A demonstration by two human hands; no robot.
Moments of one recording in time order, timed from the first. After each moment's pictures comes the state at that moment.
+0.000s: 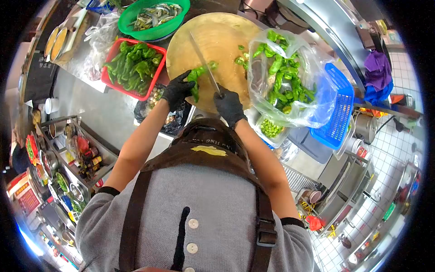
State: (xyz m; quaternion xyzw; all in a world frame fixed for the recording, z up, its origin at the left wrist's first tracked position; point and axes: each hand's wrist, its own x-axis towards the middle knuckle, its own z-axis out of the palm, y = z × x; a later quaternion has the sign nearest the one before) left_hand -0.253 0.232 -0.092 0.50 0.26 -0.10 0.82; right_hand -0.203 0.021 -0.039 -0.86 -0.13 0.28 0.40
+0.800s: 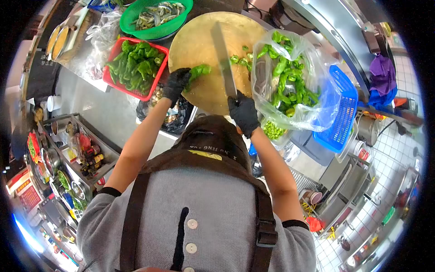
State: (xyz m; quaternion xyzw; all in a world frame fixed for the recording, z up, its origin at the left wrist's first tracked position) left_hand -0.246 0.248 -0.115 0.81 0.20 0.07 0.55; right_hand -0.202 -0.009 -0.029 -0.88 -0.16 0.18 0.41
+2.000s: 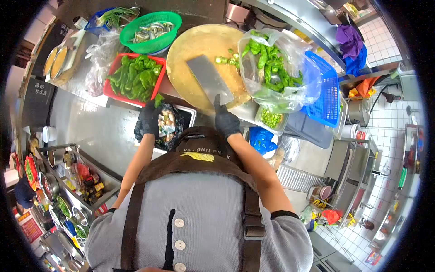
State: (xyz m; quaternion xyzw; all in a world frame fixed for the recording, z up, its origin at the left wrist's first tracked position) left_hand -0.385 0.275 -0.065 0.77 0.26 0.15 0.56; right_hand -0.296 0.005 -0.076 -0.96 -0.27 0.07 0.08
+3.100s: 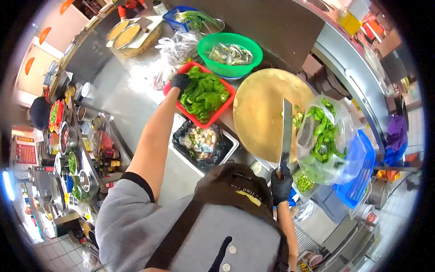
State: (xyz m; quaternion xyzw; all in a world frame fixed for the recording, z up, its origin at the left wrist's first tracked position) left_hand -0.253 0.555 -0.134 0.92 0.37 0.07 0.15; right_hand -0.299 -0.026 -0.013 -0.88 -0.11 0.12 0.44
